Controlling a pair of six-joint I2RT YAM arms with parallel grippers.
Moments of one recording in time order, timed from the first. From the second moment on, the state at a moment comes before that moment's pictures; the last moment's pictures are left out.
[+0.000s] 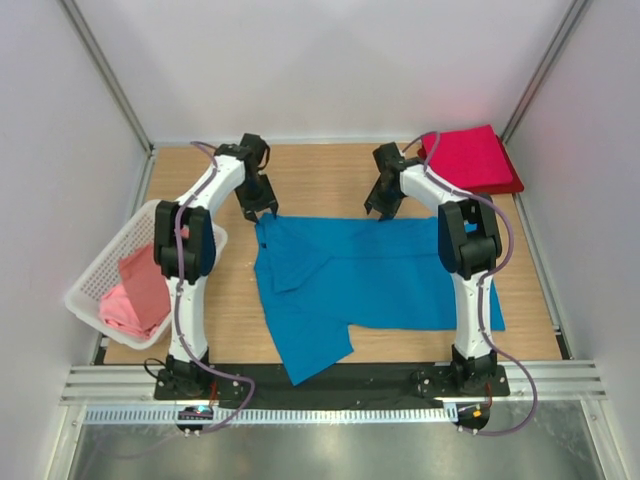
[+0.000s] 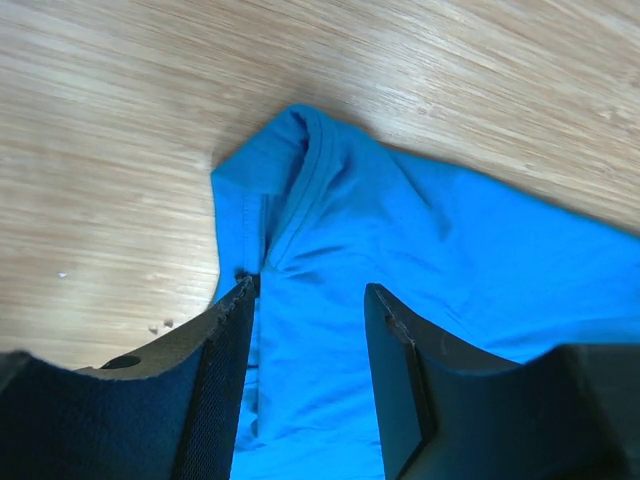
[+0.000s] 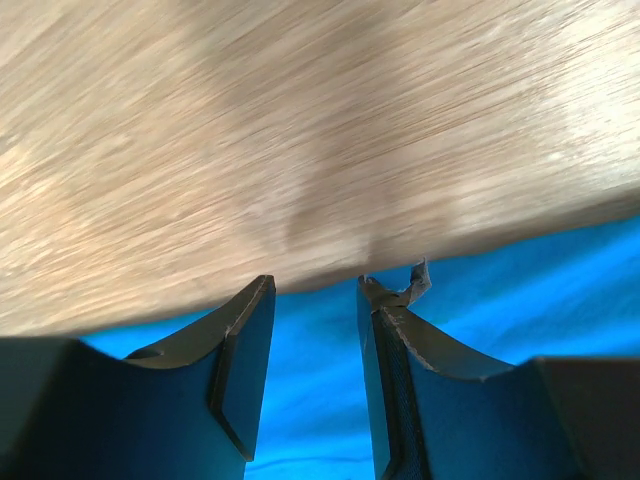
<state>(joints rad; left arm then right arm) -0.26 2.16 1.88 -1.05 0.02 -0.63 0.32 2.18 1.72 -0.71 0.08 0.80</state>
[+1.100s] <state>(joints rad) -0.26 2.25 1.88 -0.98 0.04 -0.61 0.26 2.23 1.76 -0.75 0.08 0.79</state>
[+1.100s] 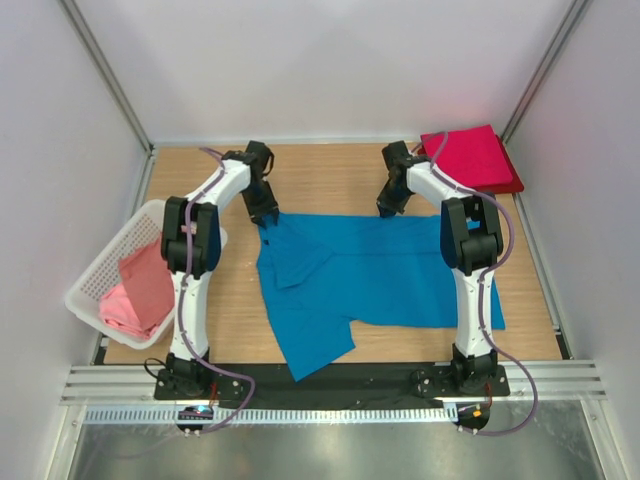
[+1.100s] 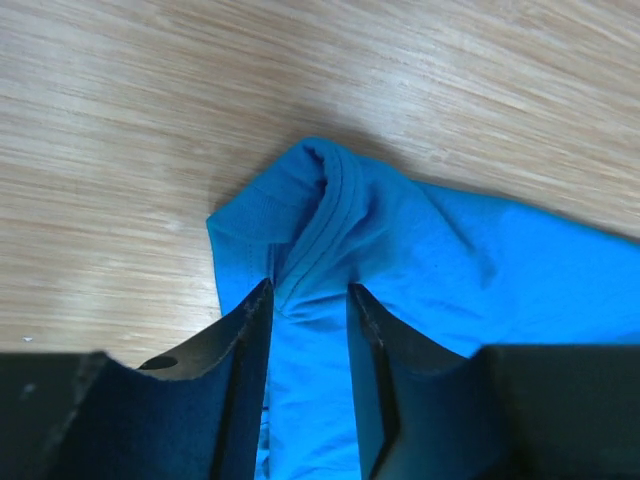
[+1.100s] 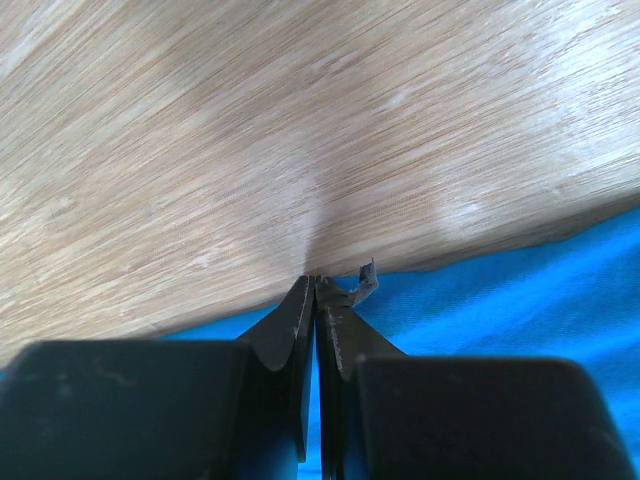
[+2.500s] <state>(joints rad) -0.25 2.18 1.75 -0.94 0.05 -0.65 0.25 2.23 1.76 -0.75 0.08 0.83</state>
